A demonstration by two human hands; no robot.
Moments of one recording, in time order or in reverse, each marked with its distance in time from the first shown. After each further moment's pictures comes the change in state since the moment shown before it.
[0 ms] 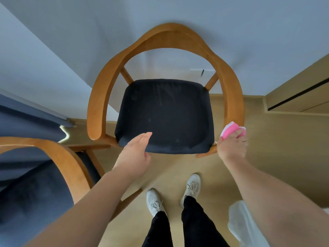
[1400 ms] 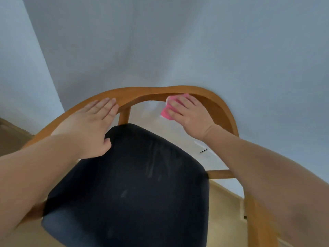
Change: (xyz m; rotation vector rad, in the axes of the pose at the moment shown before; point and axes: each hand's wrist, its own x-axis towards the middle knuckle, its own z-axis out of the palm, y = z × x) left_hand 0.283 -0.184 -0.044 0.650 0.209 0.030; right_hand 0.173 -0.370 -0.133 -0.753 0.846 -1.741
